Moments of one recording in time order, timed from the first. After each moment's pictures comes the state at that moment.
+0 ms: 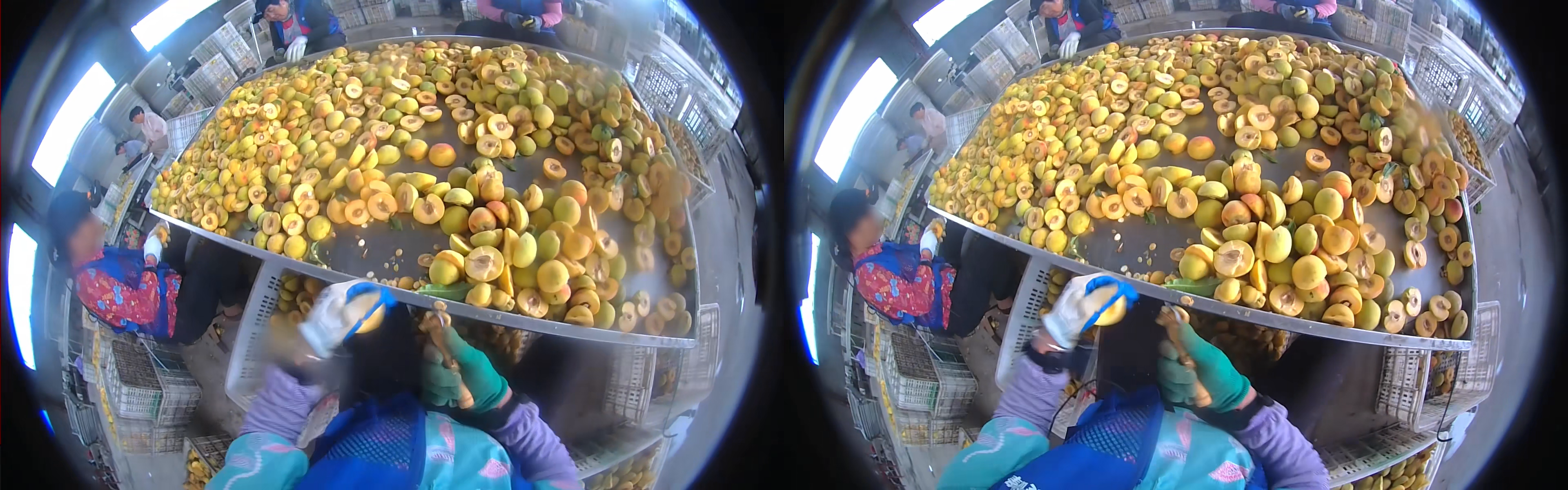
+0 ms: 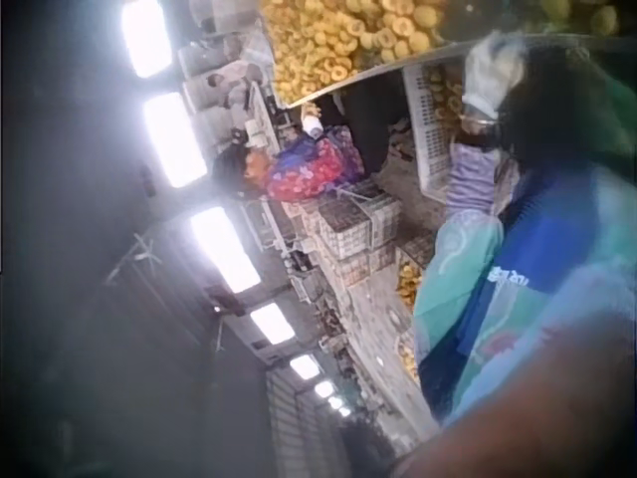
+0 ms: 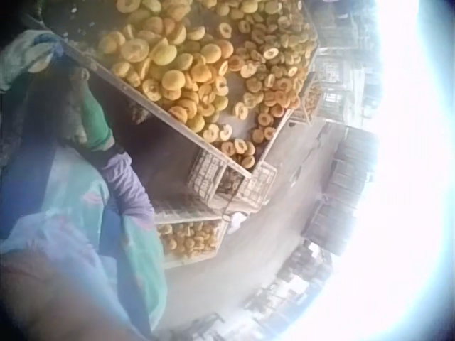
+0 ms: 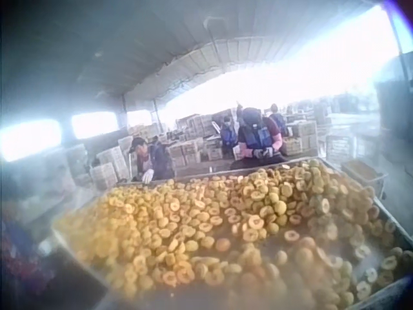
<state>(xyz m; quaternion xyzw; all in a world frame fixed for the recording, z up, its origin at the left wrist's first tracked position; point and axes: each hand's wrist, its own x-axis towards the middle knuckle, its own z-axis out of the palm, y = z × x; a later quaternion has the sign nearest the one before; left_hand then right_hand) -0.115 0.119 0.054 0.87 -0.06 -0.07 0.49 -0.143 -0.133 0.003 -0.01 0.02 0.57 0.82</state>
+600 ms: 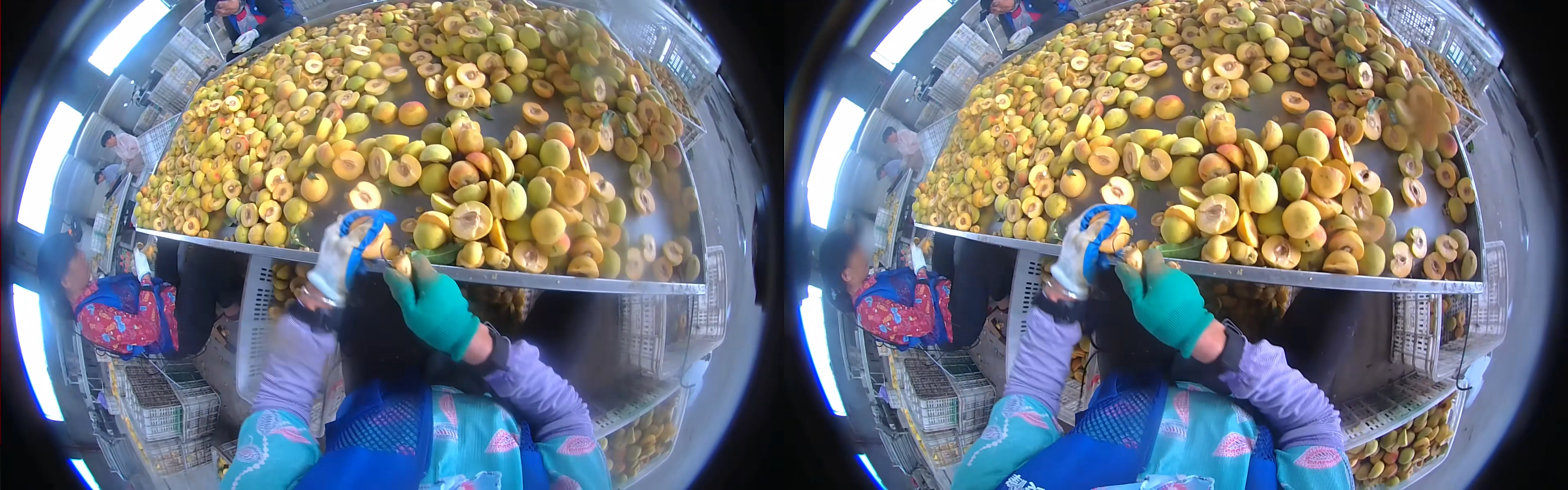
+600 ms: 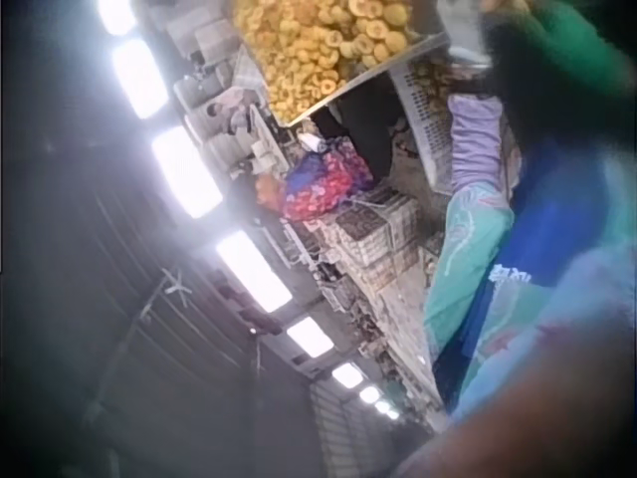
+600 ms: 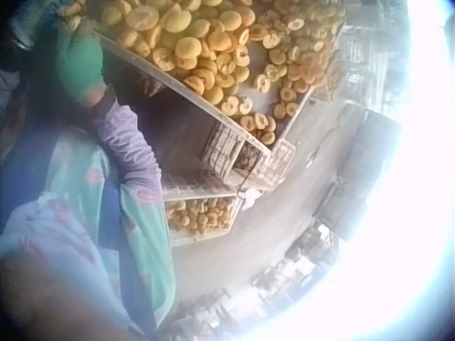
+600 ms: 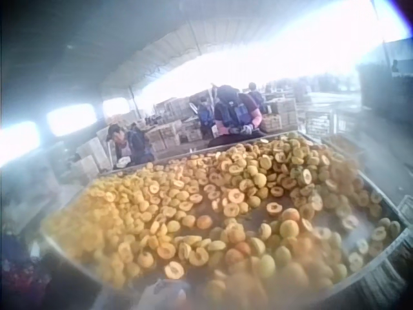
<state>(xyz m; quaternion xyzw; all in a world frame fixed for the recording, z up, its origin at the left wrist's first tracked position) -0.051 0.109 0.019 0.91 -0.30 0.13 0.25 -0.113 -0.081 0.008 -0.79 -0.10 0.04 0.61</state>
